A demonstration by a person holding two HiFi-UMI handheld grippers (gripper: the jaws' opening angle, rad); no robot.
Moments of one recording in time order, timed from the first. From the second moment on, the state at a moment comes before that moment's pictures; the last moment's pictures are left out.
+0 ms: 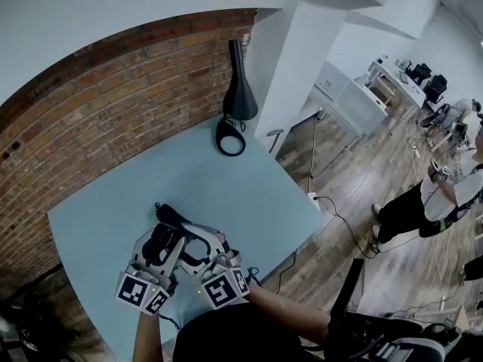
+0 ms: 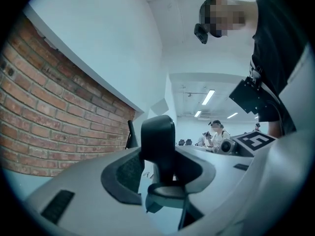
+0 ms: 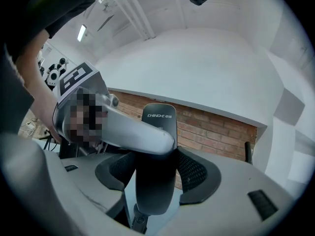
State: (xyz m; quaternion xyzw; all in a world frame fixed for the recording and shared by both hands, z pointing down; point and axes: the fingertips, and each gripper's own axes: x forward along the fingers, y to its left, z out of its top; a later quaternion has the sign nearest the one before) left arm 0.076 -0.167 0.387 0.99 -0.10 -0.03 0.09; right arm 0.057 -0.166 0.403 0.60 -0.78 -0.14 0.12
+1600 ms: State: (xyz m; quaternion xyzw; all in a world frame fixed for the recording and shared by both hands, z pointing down) left arm -0.033 -0.168 0.388 0.95 -0.29 -0.01 -0.10; right arm 0.034 -0.167 0.410 0.56 -0.82 -0.08 0.05
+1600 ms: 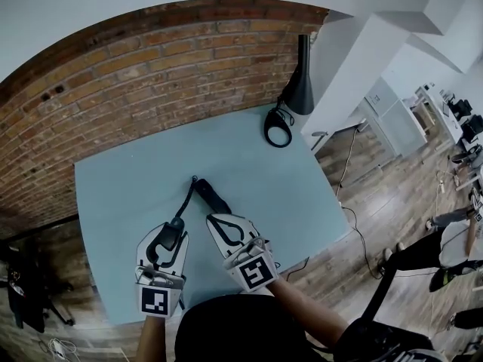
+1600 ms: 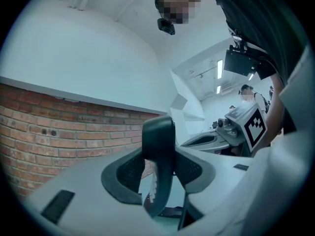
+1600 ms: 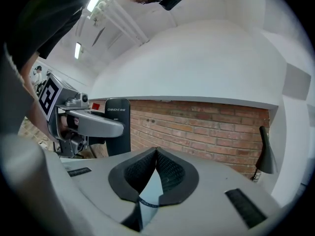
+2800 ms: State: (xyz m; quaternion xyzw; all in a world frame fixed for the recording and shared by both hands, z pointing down) left arm -0.045 -0.158 0.515 0.95 -0.29 0.12 0.03; right arm 0.008 -0.157 0.510 0.49 -0.86 0.03 0.11
